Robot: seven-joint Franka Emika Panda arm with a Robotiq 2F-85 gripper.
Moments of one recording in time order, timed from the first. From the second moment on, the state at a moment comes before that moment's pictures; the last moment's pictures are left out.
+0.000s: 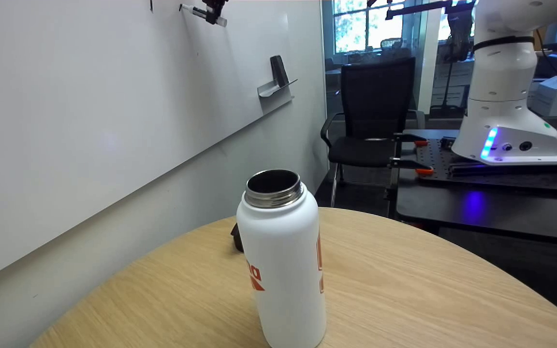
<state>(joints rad) 0.14 -0.05 0.25 -1.99 -0.55 2.40 0.55</state>
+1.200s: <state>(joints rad) 0.14 0.00 0.20 -1.99 -0.49 2.37 0.53</state>
